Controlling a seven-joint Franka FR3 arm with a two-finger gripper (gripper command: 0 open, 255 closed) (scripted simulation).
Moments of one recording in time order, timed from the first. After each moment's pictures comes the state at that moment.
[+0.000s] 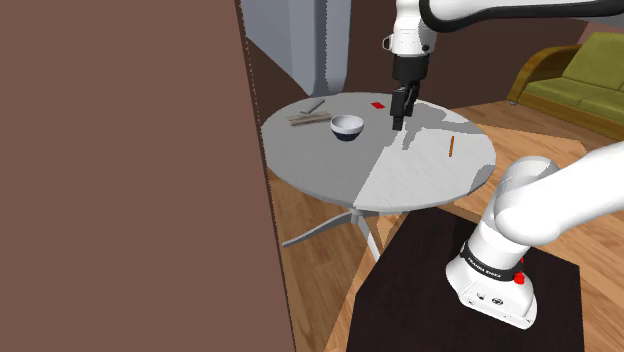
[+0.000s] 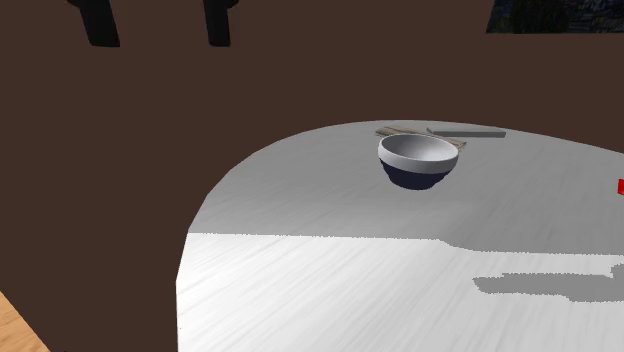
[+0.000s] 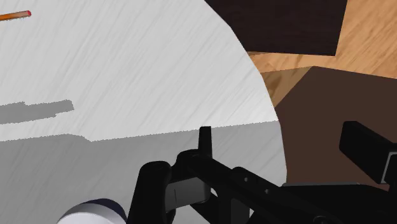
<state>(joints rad) 0.00 -0.74 -0.01 -2.35 -0.02 1.54 -0.11</state>
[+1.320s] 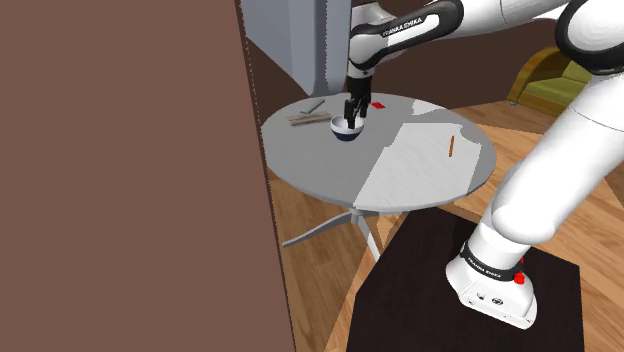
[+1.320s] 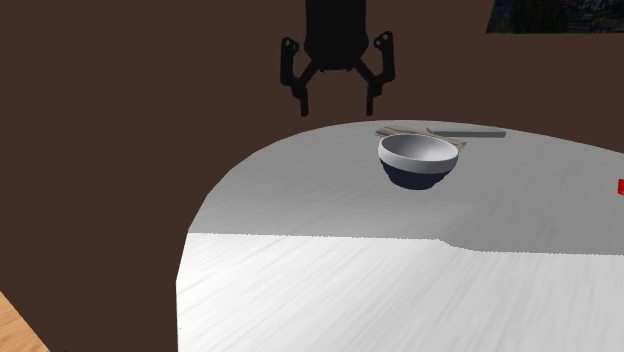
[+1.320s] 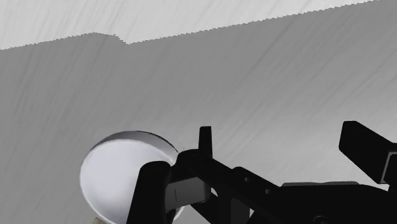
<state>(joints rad) -0.06 -0.15 -0.14 -2.10 -0.09 1.95 -0.25</state>
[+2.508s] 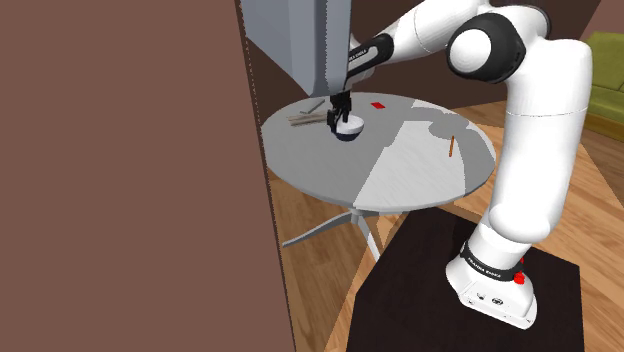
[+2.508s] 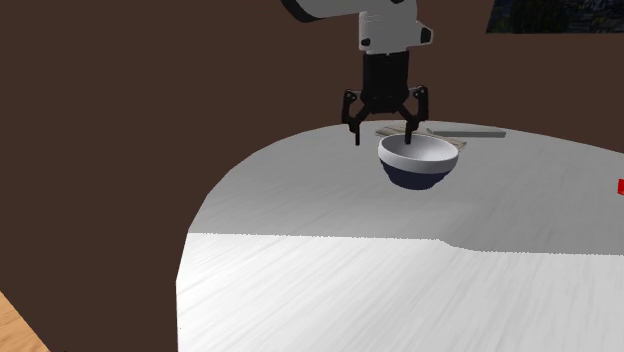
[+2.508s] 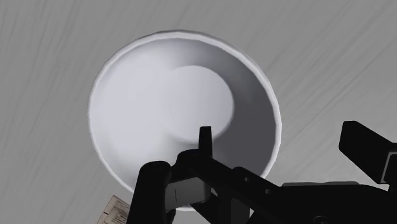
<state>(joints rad) -0.12 0.30 -0.19 -1.77 -0.03 2.10 -0.34</state>
